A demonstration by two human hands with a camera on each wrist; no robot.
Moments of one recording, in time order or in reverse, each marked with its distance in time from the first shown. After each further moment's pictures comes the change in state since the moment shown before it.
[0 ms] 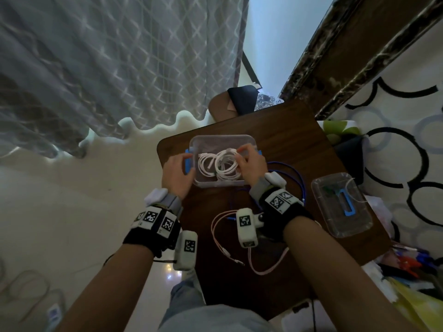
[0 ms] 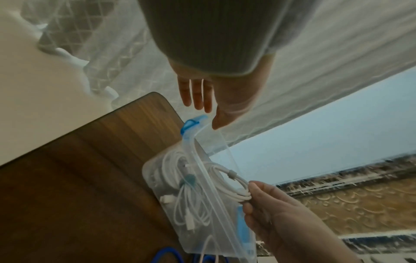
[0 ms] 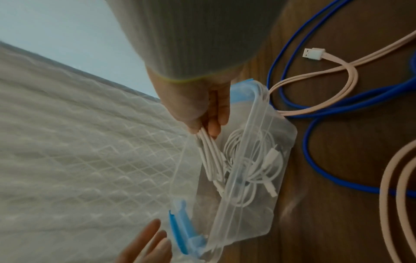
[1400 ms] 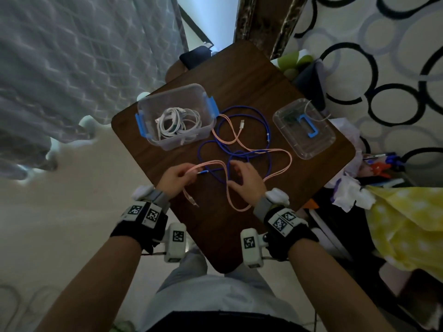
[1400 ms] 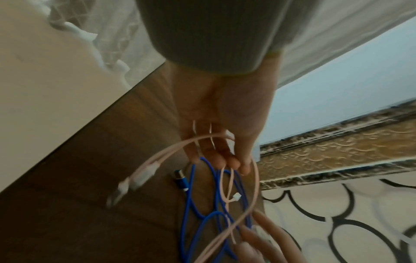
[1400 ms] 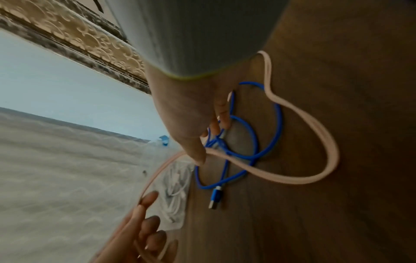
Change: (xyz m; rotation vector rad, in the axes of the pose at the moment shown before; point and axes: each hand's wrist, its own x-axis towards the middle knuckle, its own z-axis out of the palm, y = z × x) left_hand 0.026 0.037 0.018 -0.304 -0.461 0.088; right_hand -0.027 0.043 -0.044 -0.149 -0.096 -0.038
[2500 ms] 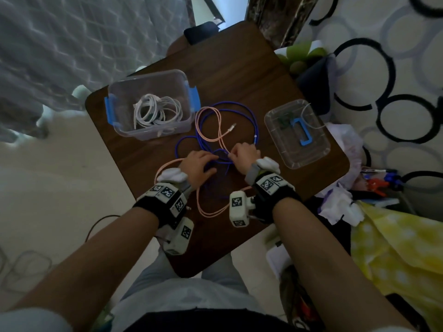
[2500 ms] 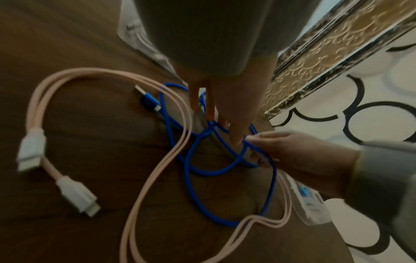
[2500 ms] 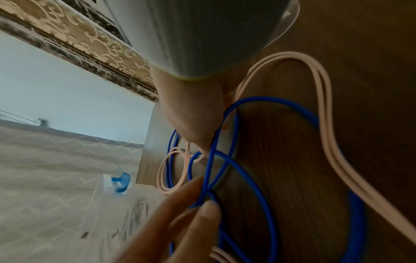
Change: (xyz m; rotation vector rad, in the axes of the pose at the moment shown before) left_hand 0.039 0.057 0.004 0.788 -0.034 0.426; right_hand 0.049 -0.063 -0.056 -0.328 0.096 0.198
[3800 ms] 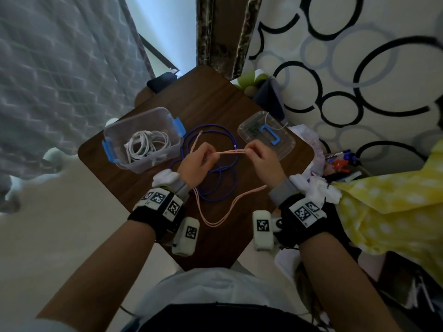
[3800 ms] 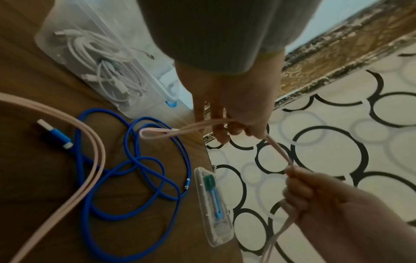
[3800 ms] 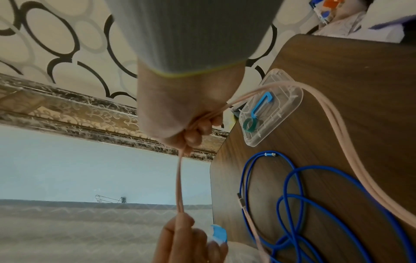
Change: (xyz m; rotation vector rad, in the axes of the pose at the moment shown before) left_hand -0.013 -0.001 -0.059 -0.378 0.247 -0.113; right_hand -0.037 -0.017 -0.039 0.722 0.204 -0.387
